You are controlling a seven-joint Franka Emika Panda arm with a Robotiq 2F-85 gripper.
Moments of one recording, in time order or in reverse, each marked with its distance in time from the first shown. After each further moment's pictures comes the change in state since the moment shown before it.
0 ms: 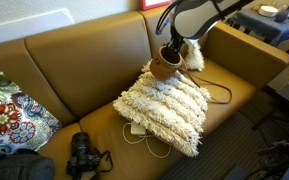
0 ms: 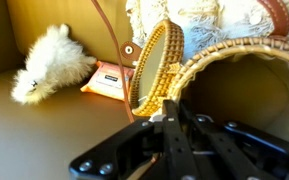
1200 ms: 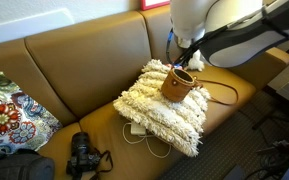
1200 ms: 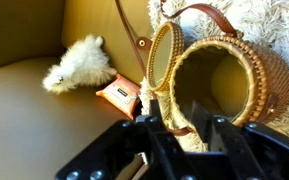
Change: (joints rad) arm 0.180 -0.240 -0.076 -0.403 -0.435 0.050 0.226
